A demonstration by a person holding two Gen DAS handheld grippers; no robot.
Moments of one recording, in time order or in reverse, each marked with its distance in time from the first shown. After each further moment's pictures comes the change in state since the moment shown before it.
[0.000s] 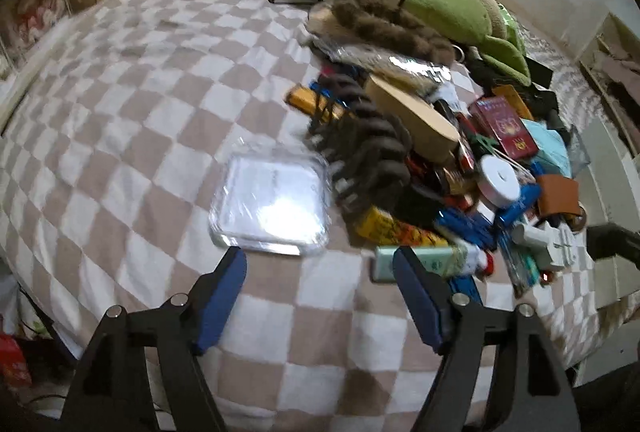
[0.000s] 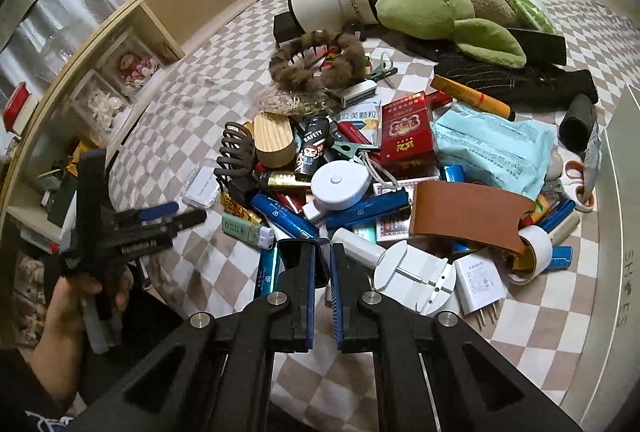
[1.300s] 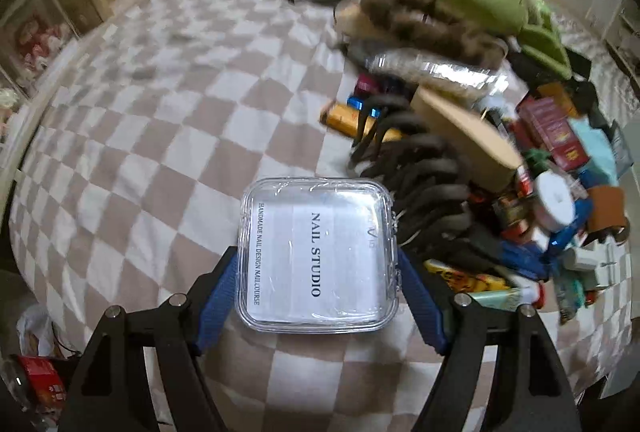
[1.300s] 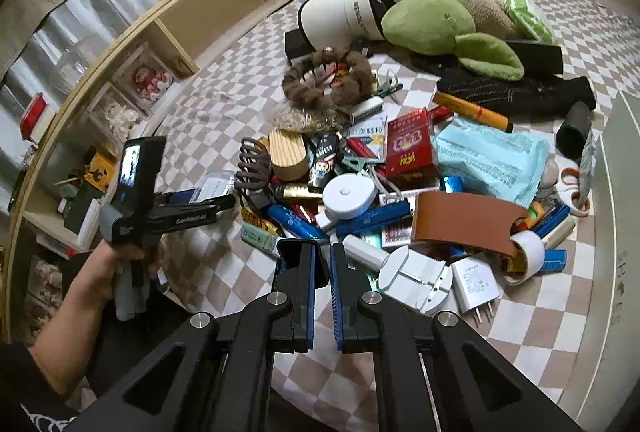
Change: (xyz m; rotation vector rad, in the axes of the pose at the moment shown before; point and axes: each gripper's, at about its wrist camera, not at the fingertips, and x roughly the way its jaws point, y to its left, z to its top) left arm 0.016 0.016 0.024 0.033 0.002 0.127; right arm -0.029 -0.004 0.001 0.007 -0.054 0.052
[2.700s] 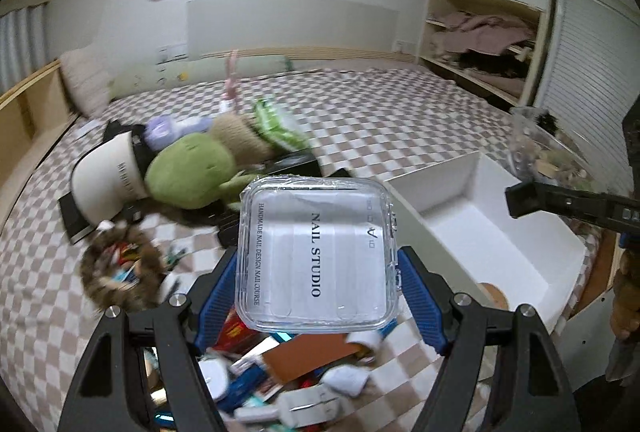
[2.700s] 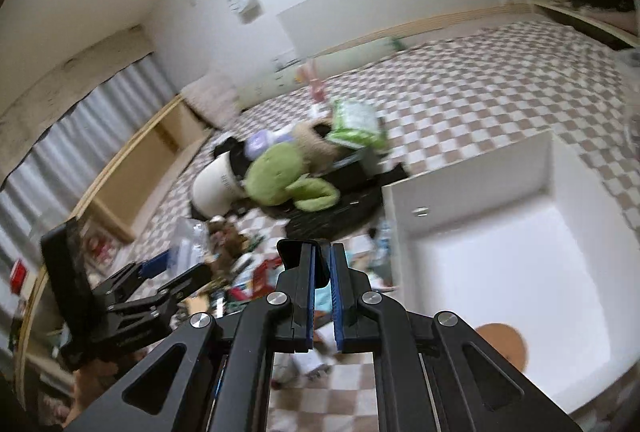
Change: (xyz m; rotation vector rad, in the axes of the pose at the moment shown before) left arm -0.151 -0.287 0.067 0.400 -0.384 -0.440; right arm -0.178 -0.147 0.008 0.327 -0.424 -0.205
